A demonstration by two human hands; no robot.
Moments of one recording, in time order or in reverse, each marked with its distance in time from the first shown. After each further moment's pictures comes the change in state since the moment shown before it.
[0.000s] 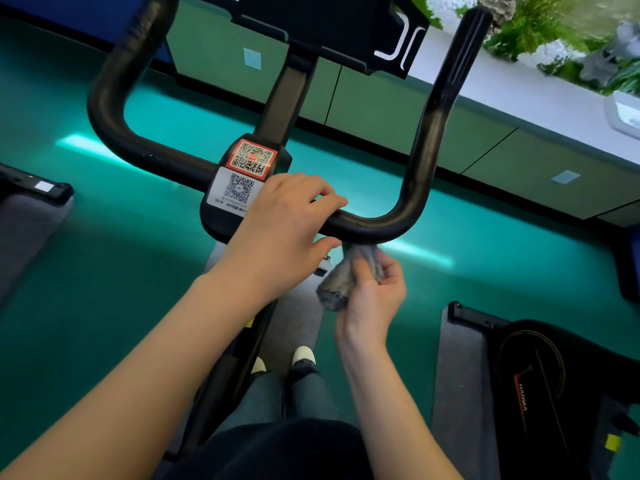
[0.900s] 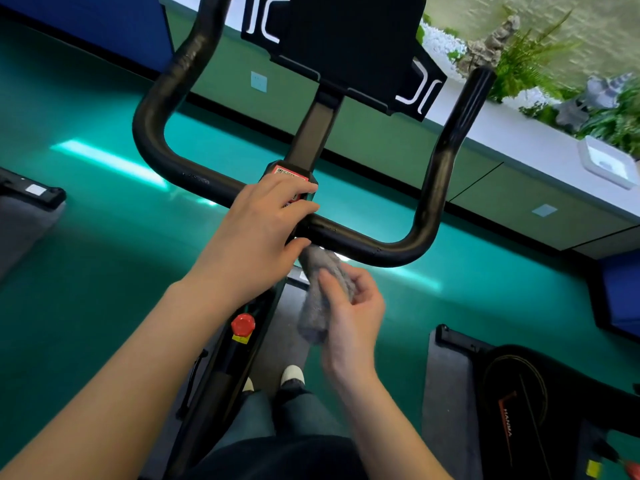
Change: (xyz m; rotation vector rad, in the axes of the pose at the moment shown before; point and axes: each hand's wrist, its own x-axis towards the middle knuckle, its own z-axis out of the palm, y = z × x) left_hand -0.020 -0.048 -0.023 -0.045 0.086 -0.032; right_hand -0.045 -0.004 0.018 -0.237 -0.270 -0.026
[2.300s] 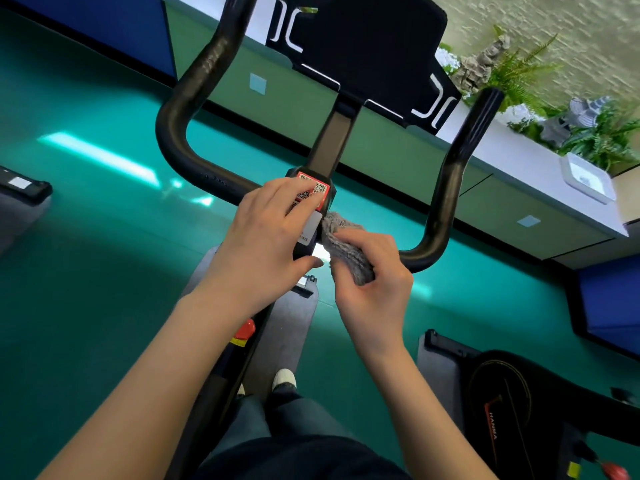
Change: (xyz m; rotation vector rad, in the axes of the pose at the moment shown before) left_hand -0.014 -0.012 -0.005 -0.017 0.027 -0.056; right_hand 0.015 -0.031 0.016 -0.656 -0.141 -0.894
